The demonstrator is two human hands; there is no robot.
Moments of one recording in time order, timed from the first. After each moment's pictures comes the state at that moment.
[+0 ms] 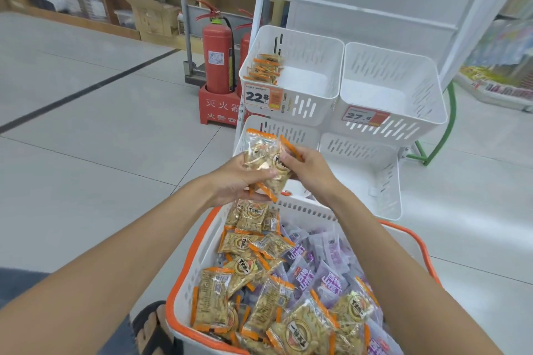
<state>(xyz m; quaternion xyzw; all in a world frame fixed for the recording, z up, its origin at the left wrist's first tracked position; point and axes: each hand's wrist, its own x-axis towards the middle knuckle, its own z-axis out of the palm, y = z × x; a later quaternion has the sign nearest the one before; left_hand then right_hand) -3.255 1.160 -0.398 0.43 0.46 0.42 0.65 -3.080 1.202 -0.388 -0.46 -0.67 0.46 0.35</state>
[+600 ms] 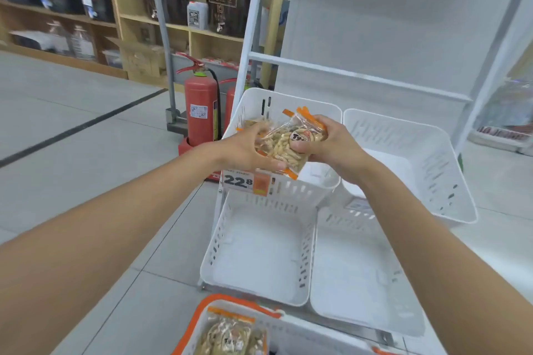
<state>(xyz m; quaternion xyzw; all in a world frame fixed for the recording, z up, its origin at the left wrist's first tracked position) -3.280 1.394 -0.273 0.69 0.55 0.26 0.38 -3.073 1.411 -0.252 -0.41 -0.67 0.47 0.40</state>
